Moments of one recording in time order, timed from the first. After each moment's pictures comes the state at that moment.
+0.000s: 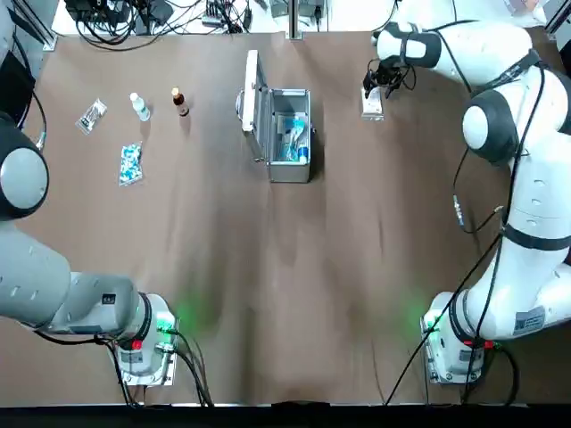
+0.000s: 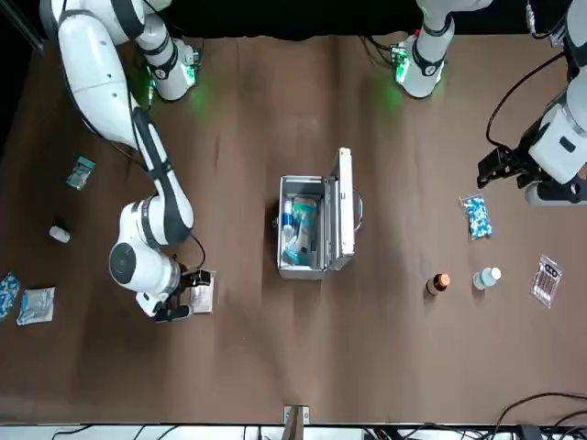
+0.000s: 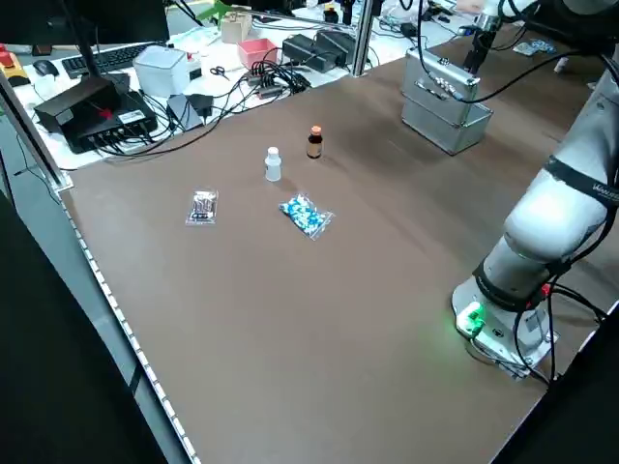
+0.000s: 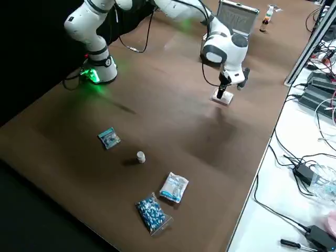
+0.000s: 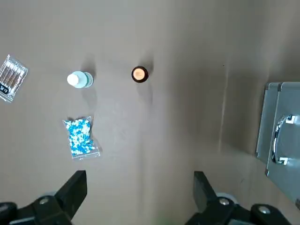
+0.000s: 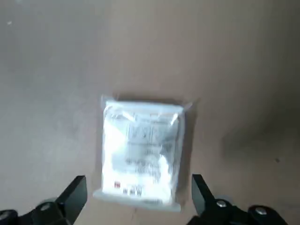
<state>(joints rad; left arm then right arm) -0.01 0.07 -0.09 -1.55 -0.02 1.61 -0.10 0.21 0.77 0.02 -1.52 0.17 2.26 0.01</state>
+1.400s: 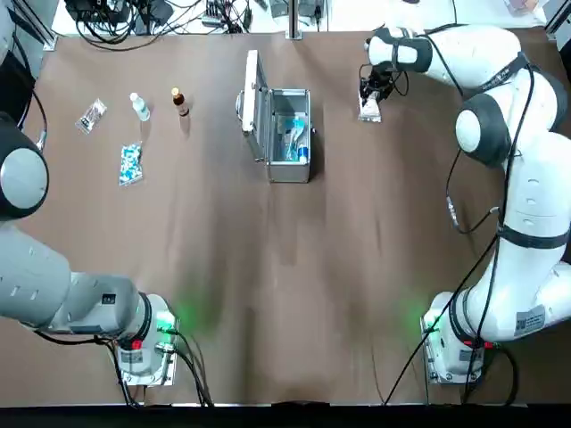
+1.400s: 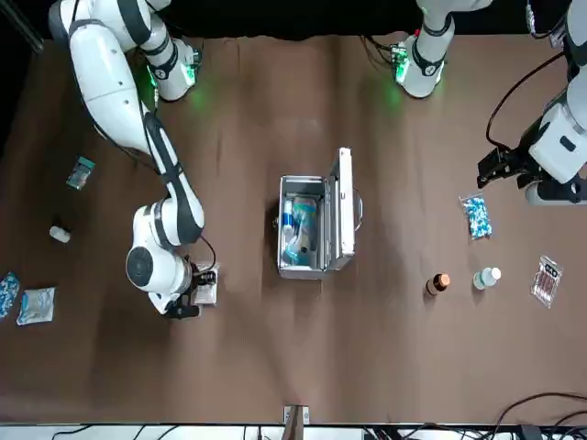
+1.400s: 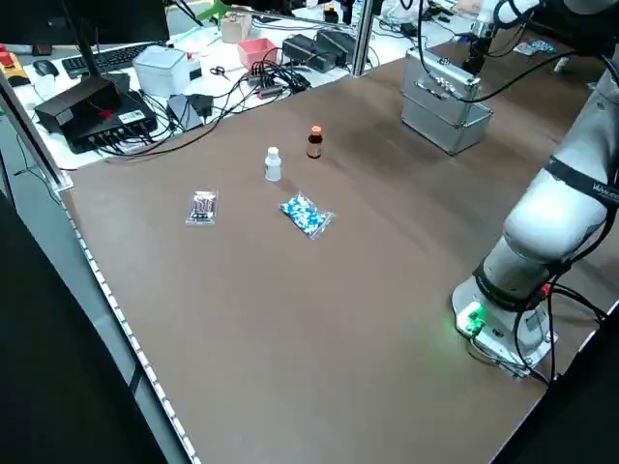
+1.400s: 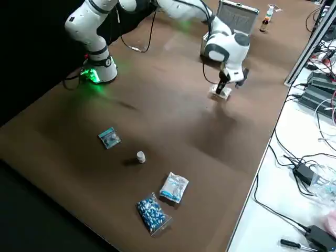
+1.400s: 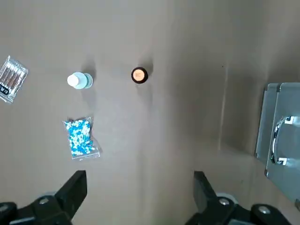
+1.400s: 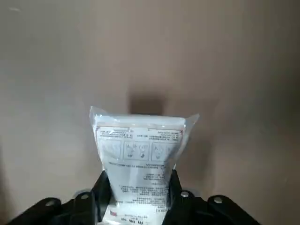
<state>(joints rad) -0.01 0.07 -0.09 -1.54 -0.02 1.61 -0.10 0.27 0.75 0.03 -1.48 0.16 2.15 0.18</state>
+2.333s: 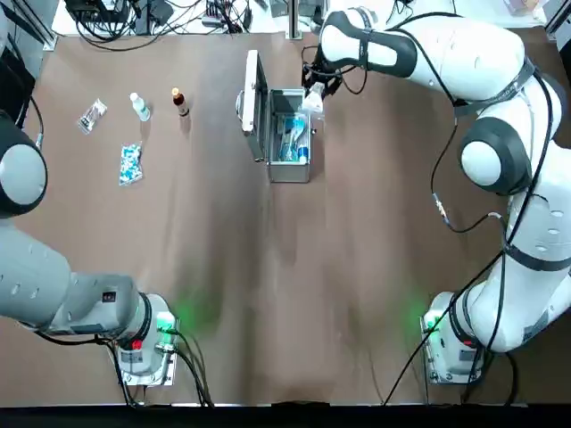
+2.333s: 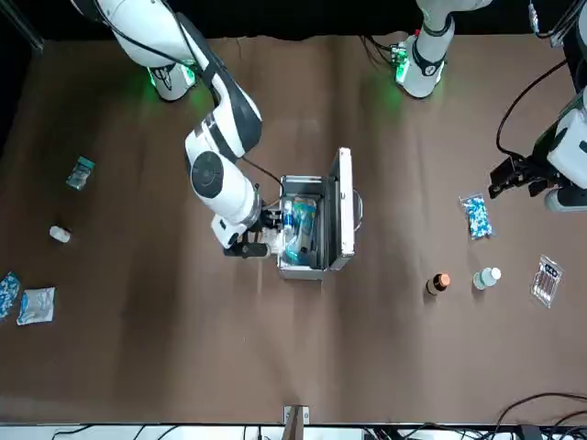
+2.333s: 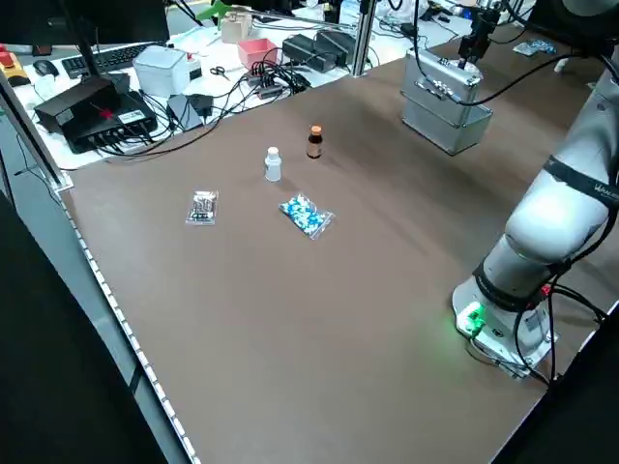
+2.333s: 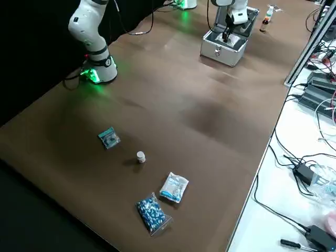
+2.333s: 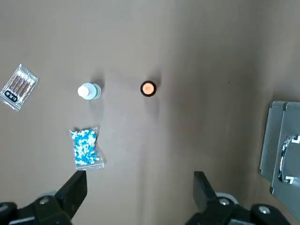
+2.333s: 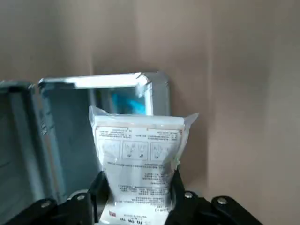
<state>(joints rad) 0.02 0.07 -0.09 -1.55 -0.02 1.67 -0.10 0.45 0.58 0.19 -1.47 0.20 2.12 0.58</state>
